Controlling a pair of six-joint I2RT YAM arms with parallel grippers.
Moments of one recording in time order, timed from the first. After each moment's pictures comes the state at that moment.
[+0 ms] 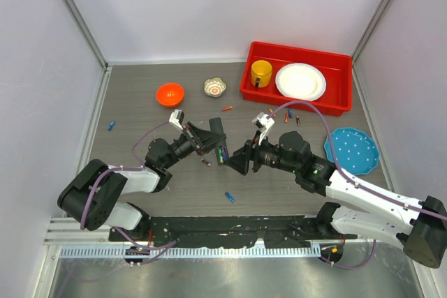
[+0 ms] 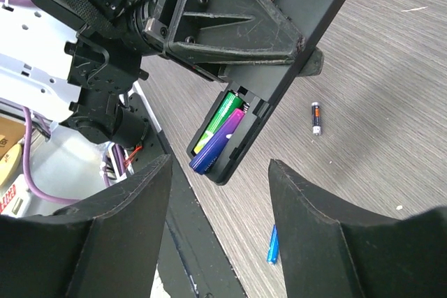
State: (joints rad) left arm -0.56 1.41 0.30 1.29 0.42 -1.52; right arm 0.89 0.95 0.62 0.12 -0.24 0.49
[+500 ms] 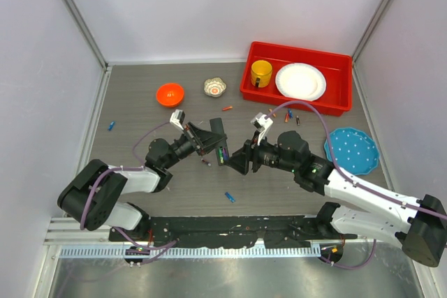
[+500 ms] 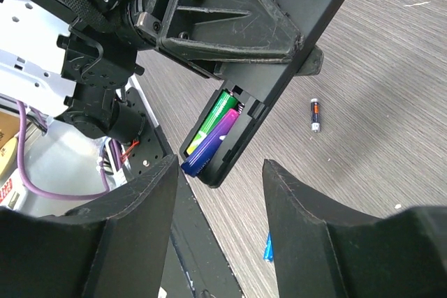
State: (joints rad) left arm -0.57 1.41 0.31 1.29 0.42 -1.52; right arm 0.88 0.96 0.62 0.12 -0.26 0.48
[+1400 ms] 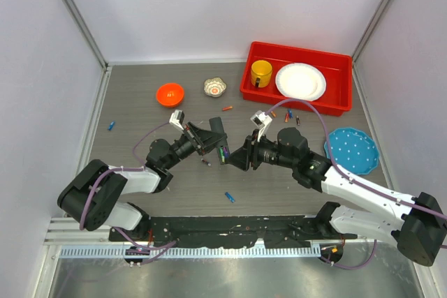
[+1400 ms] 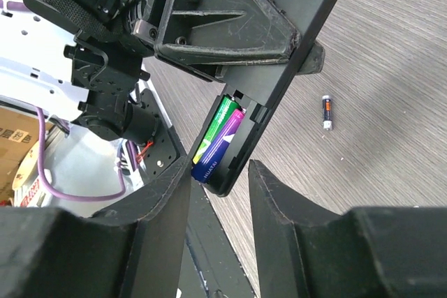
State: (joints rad) left arm -0.59 1.40 0.31 1.28 0.39 -1.51; right arm 0.82 1.00 0.62 0.15 -0.33 0.53
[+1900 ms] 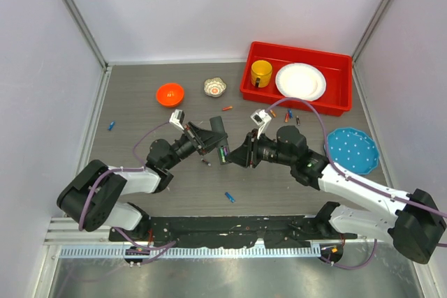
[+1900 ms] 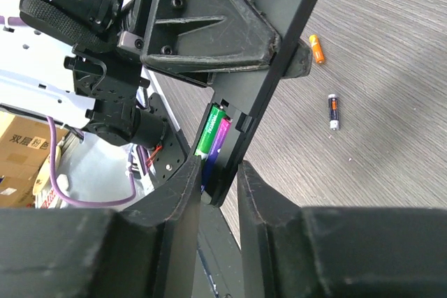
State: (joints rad) left arm -0.60 1.40 0.31 1.28 0.37 -1.49; right arm 0.79 1.04 0.61 0.20 -0.38 0.58
